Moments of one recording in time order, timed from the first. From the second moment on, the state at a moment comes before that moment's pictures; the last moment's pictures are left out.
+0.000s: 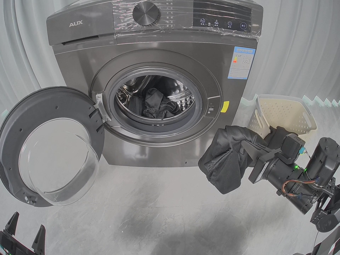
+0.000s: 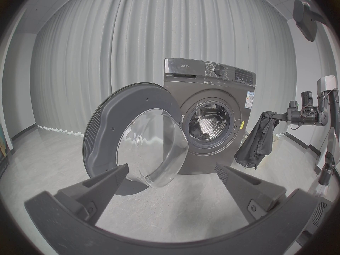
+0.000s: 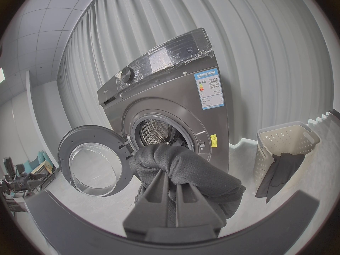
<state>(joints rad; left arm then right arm) 0.00 0.02 -0.02 0.00 0.00 -0.04 0.73 1.59 -0.34 -1.29 -0.29 0.17</state>
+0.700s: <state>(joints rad) 0.00 0.02 -0.02 0.00 0.00 -0.04 0.73 1.61 -0.33 -1.29 -0.29 0.17</state>
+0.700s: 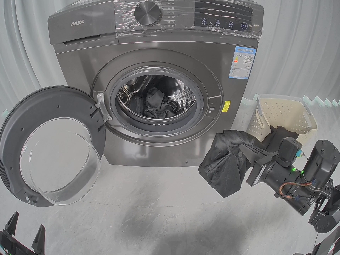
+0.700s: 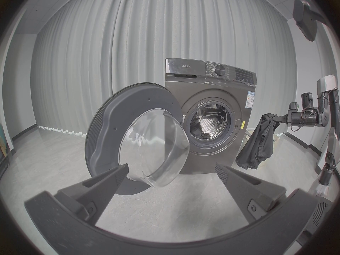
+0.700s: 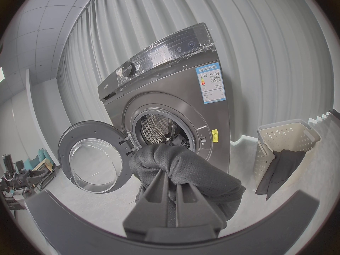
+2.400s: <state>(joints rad) 0.00 0.02 -0.02 0.00 0.00 0.00 0.79 1.69 -0.42 -1.31 -0.29 0.16</state>
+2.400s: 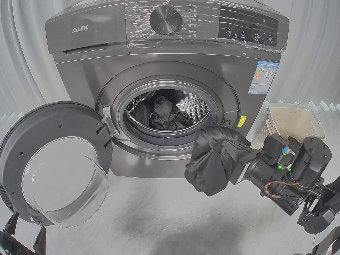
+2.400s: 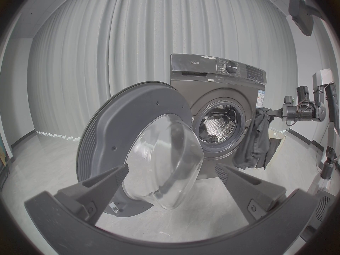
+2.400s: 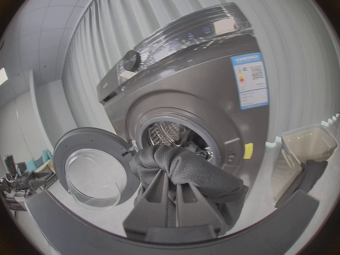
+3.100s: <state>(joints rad) 0.00 0.02 -0.08 -0.06 -0.12 -0.01 0.84 1.93 -0.66 -1.38 -0.32 0.13</state>
